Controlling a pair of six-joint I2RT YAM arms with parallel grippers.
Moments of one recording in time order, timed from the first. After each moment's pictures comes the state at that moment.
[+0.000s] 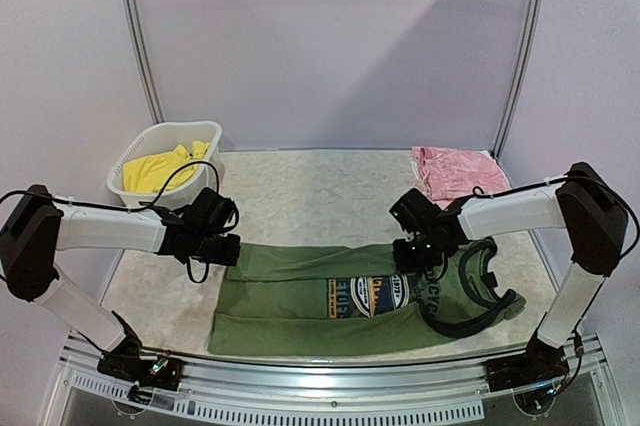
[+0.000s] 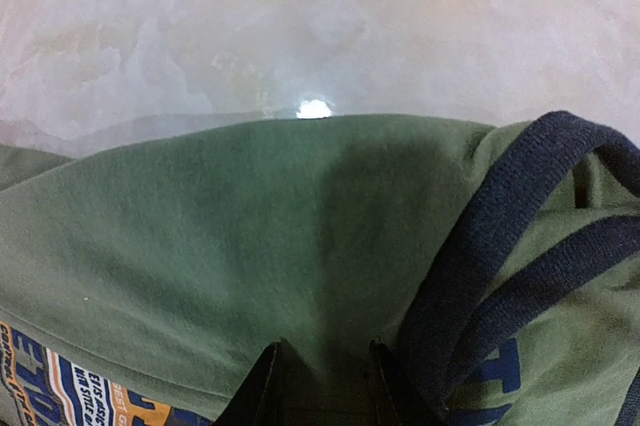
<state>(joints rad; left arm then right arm) -0.64 1.48 0.71 -0.27 -0.27 -0.44 0.76 1.76 0.98 -0.41 0.17 0.64</state>
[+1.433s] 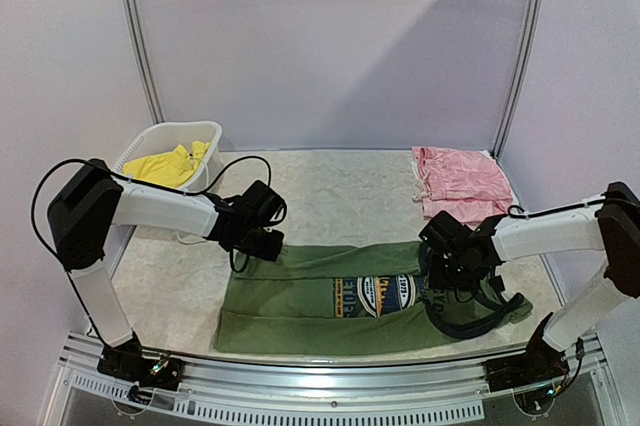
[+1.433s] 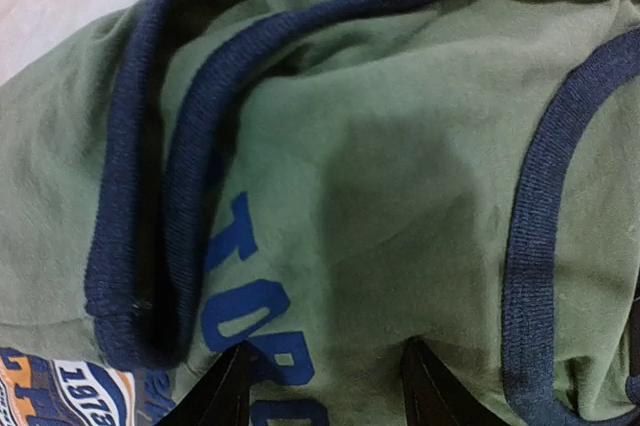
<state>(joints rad) -0.76 1.80 1.01 -0.28 -0.24 -0.38 0.75 1.52 0.72 -0.51 0.32 0.92</state>
